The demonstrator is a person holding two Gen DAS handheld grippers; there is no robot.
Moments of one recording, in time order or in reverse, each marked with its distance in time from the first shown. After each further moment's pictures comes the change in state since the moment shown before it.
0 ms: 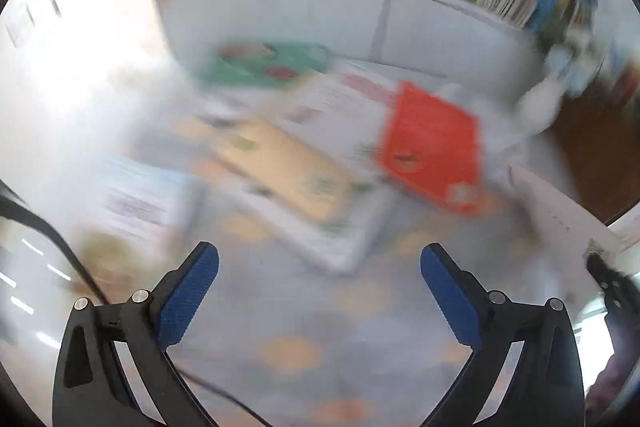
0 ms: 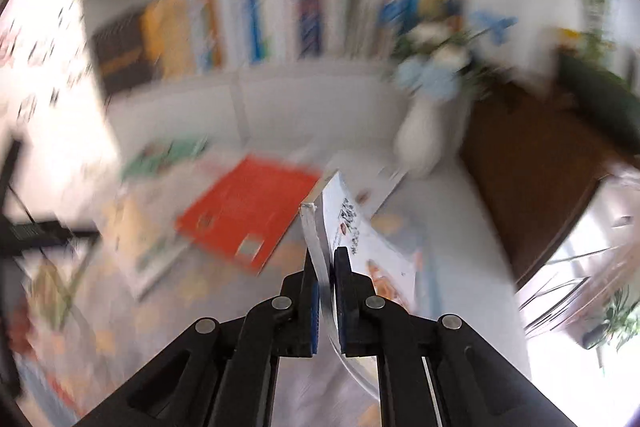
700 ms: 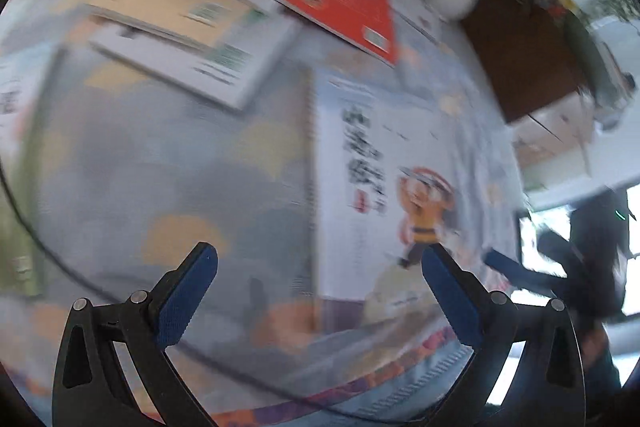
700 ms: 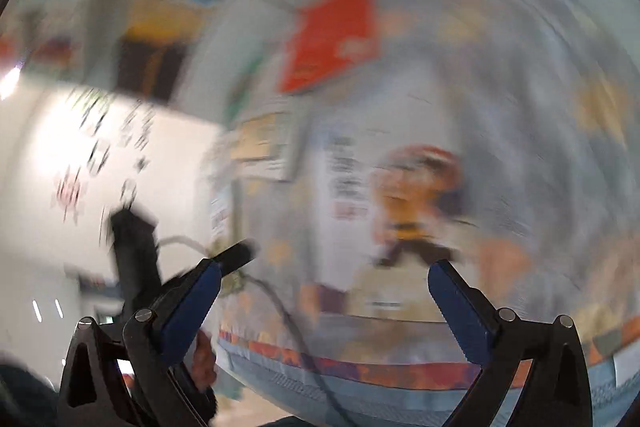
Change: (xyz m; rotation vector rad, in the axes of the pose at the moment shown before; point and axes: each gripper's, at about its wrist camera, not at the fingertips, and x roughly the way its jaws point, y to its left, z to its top) left arm 0.068 -0.020 -0.089 0.080 0.354 -0.569; right arm 0.022 -0.032 -0.111 0.744 0.398 0.544
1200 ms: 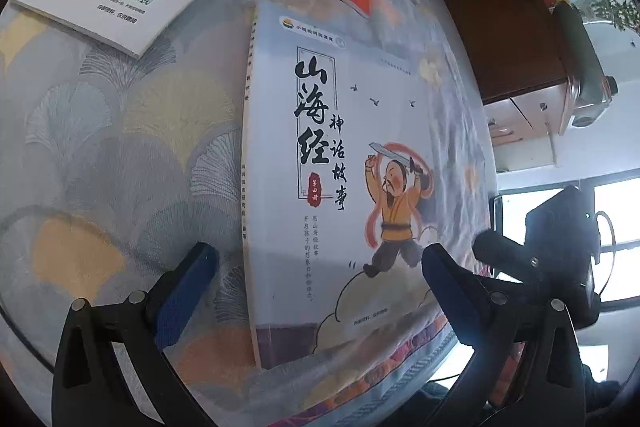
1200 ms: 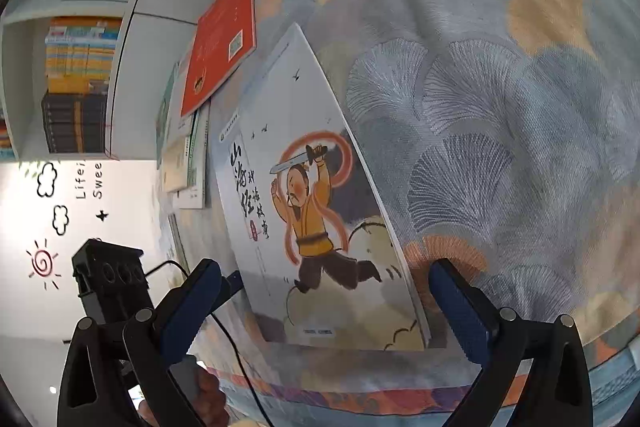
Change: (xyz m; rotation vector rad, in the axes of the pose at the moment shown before) left arm 0.054 -0.014 0.002 -0.043 0.120 -0.157; right arm 0.029 -0.025 0.012 0.170 0.013 -0.114
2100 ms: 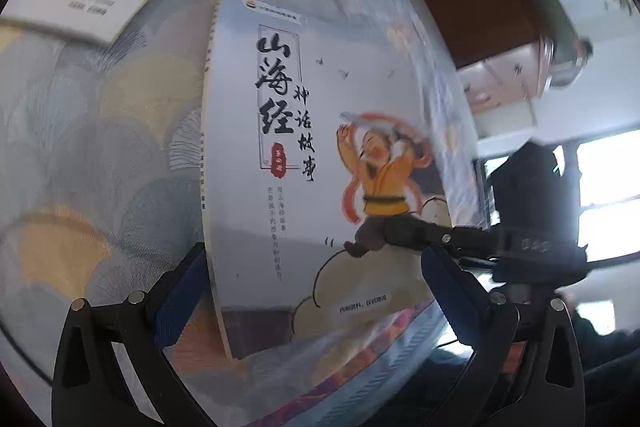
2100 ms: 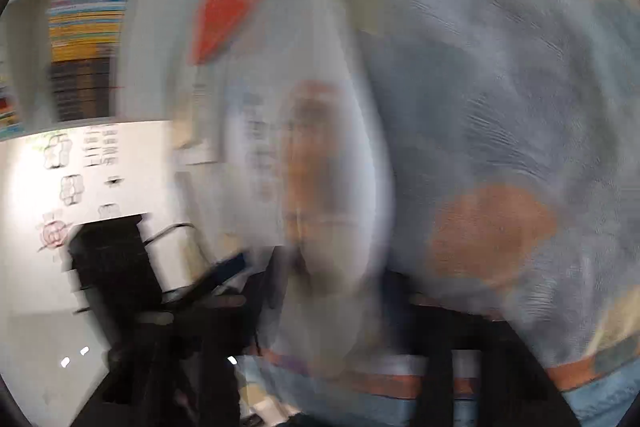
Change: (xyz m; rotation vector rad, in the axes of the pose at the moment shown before) left arm -0.019 0.018 -0.014 0.074 0.051 -0.105; right arm 0.028 -0.002 -0.015 -0.004 0.142 0.031
